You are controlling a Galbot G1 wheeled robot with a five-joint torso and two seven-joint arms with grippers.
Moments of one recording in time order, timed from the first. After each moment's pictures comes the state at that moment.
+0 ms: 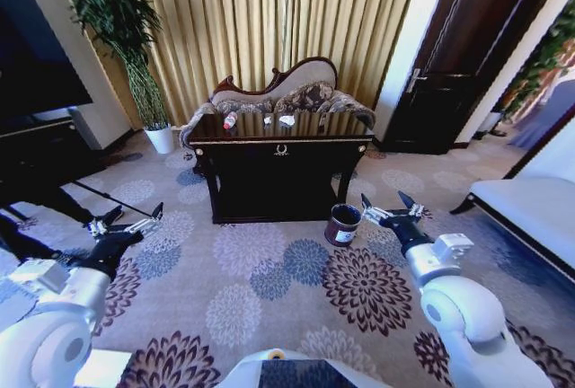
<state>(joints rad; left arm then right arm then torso) 1.65 -1.24 -1.10 -2.50 -0.67 0.49 0.01 -1.52 1.13 0.74 2.42 0.48 -0.42 0.16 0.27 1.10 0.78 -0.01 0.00</state>
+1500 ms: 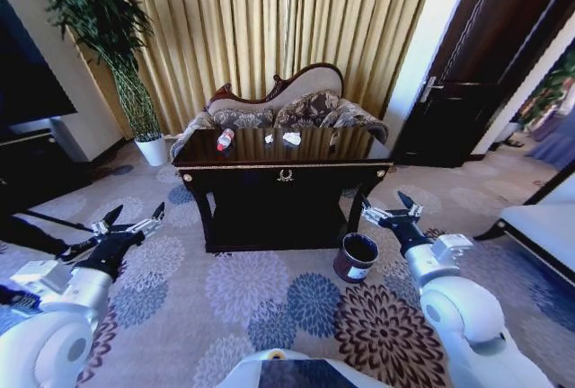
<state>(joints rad) 1.66 -1.24 -1.09 -2.50 -0.66 0.48 0.02 -1.52 1.13 0.74 2.41 0.47 -0.40 0.16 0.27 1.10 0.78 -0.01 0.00</state>
